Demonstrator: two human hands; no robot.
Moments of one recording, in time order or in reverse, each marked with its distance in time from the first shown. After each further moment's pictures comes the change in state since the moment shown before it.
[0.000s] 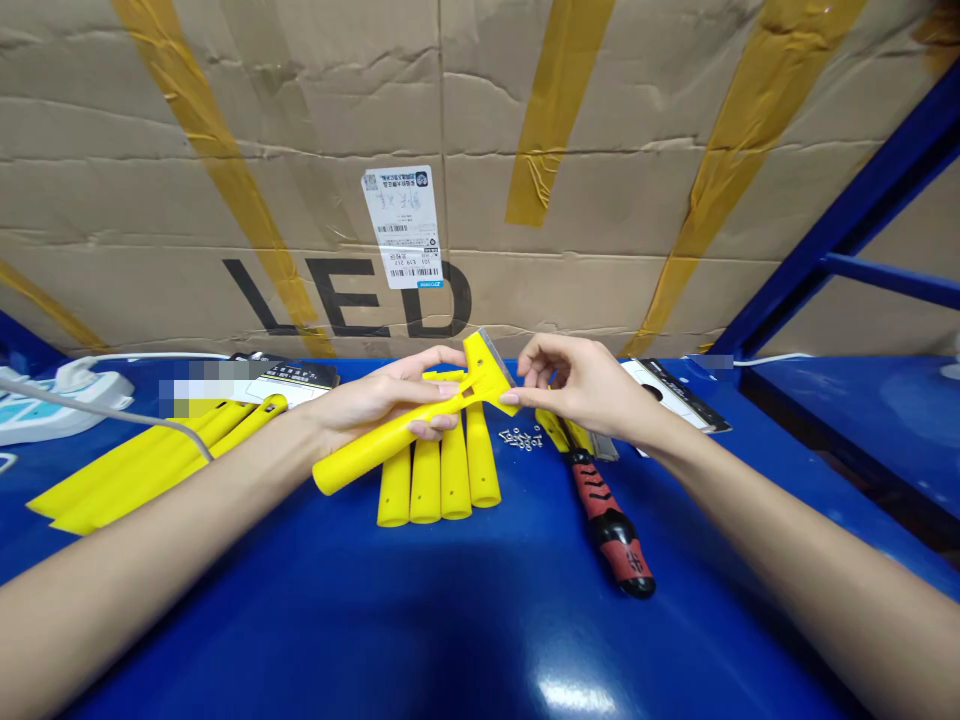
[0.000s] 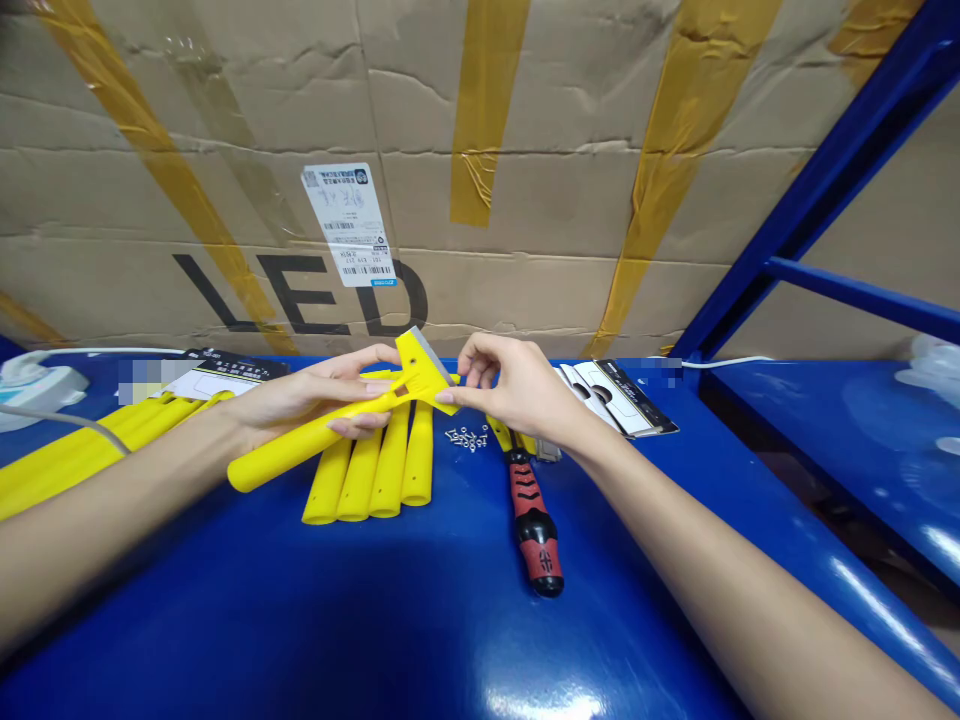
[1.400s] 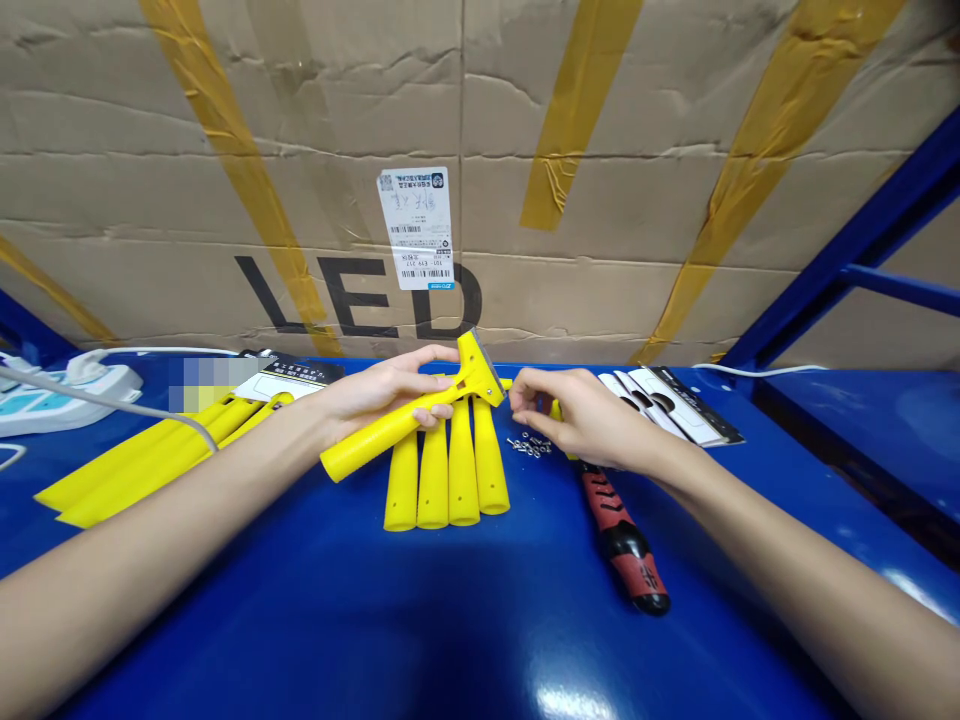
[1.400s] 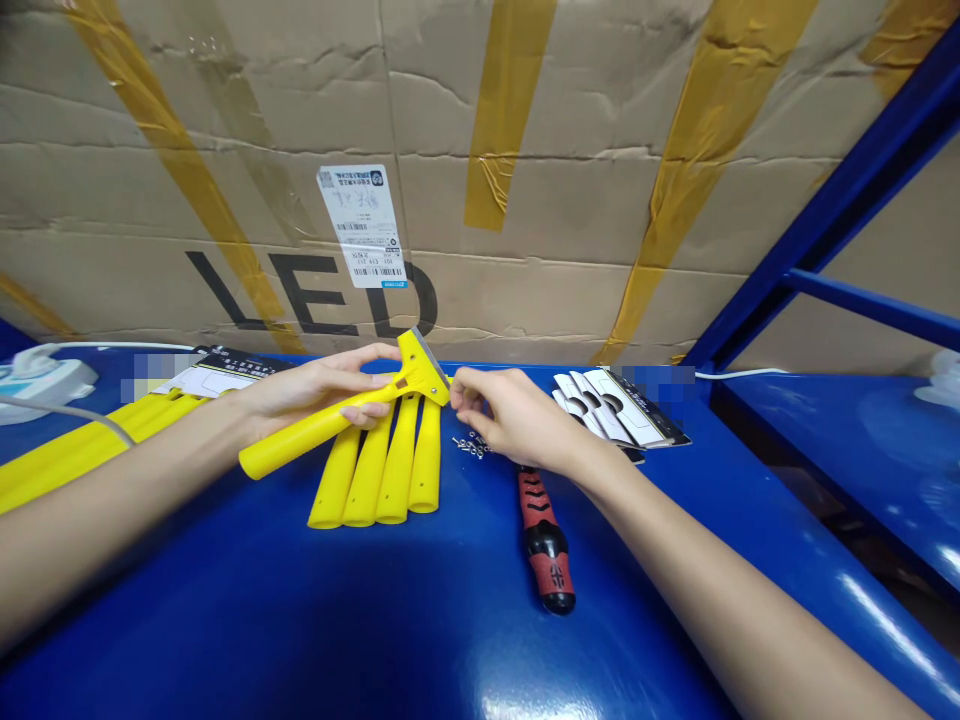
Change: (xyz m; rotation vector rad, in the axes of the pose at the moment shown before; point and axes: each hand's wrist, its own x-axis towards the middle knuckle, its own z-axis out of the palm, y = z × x) left_hand 0.002 0.006 -0.011 -0.029 0.149 0.006; right_hand -0.004 -0.002 0.010 -0.269 -0.170 -0.131
